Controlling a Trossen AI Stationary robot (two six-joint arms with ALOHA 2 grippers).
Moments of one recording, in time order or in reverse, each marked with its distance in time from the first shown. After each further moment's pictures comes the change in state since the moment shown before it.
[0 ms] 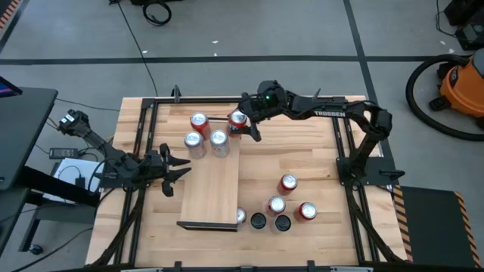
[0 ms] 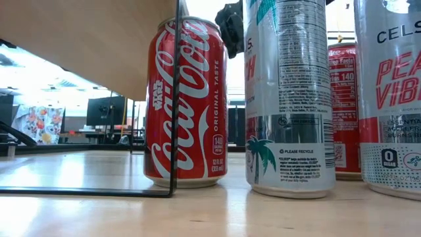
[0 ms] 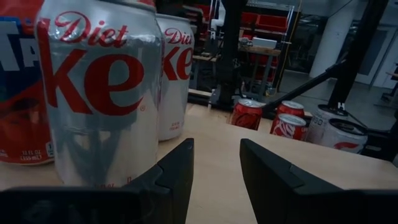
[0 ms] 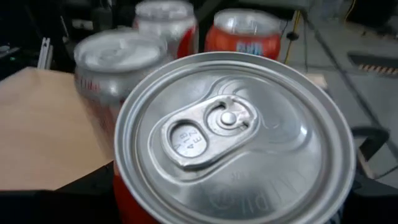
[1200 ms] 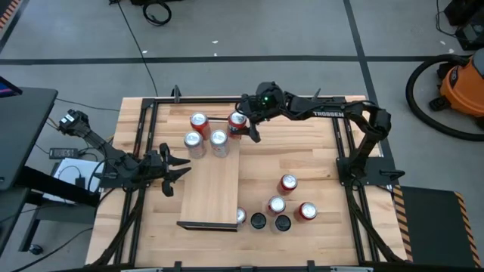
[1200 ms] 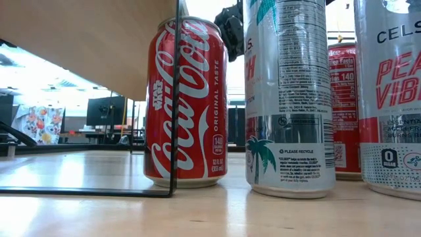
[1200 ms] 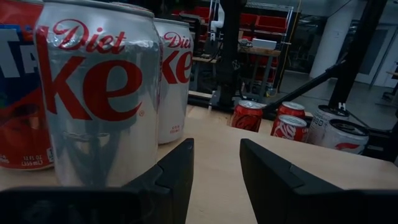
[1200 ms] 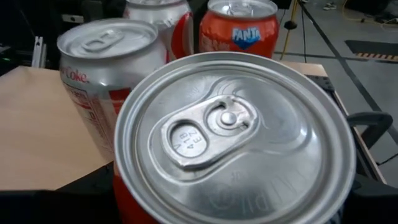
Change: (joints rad) left arm 0.001 0.000 0.000 0.014 0.000 0.024; right arm 0.004 0.011 0.000 -0.028 0.027 0.028
